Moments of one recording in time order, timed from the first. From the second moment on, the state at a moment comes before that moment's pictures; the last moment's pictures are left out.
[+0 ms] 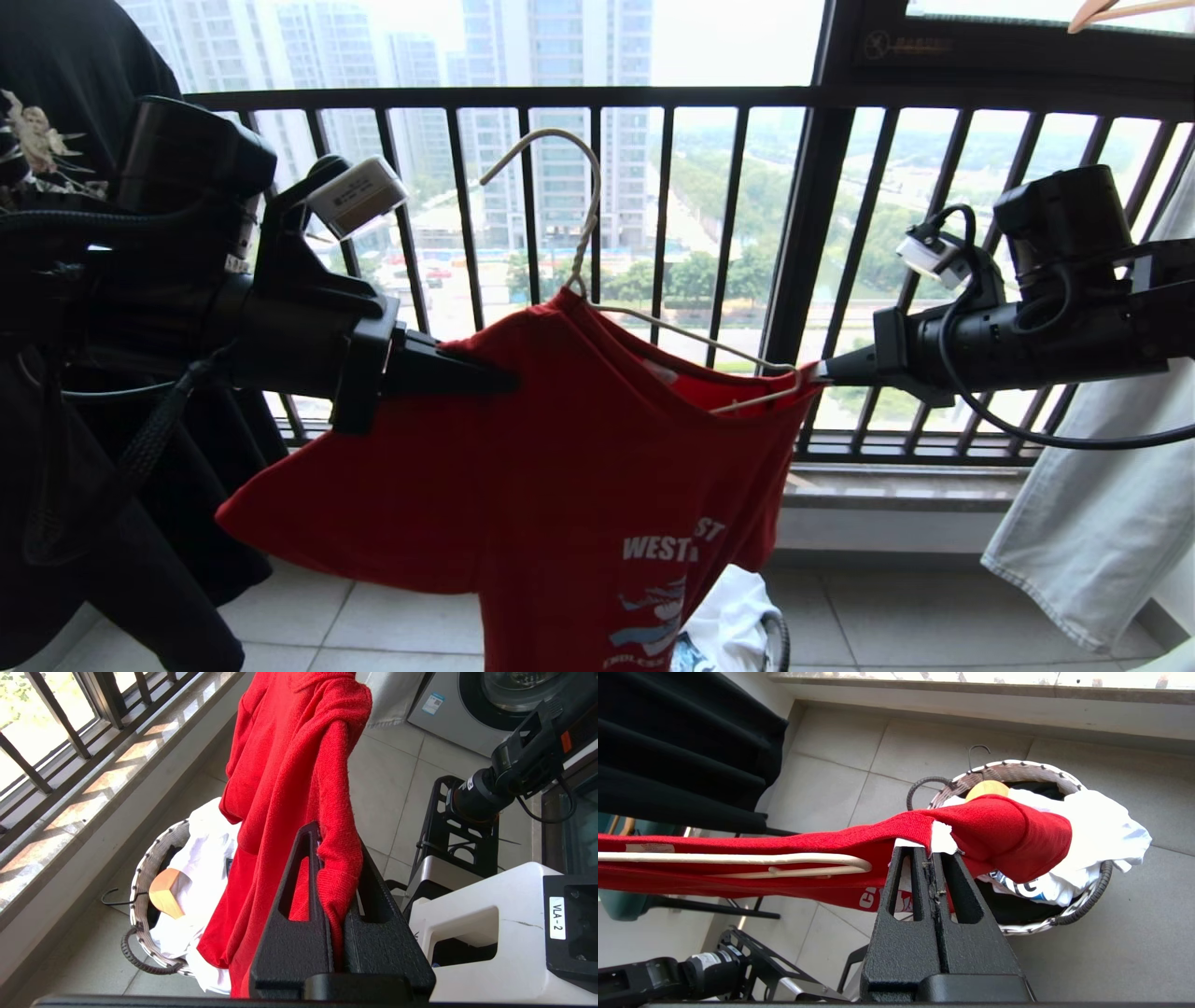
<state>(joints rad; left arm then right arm) -0.32 1.55 -1.31 0.30 -0.91 0.27 0.16 1.68 -1.28 0.21 0.51 0.35</state>
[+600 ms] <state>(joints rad) -0.34 1.61 -1.31 0.30 -0.89 0.30 0.14 1.66 -1.34 0.28 0.51 0.35</state>
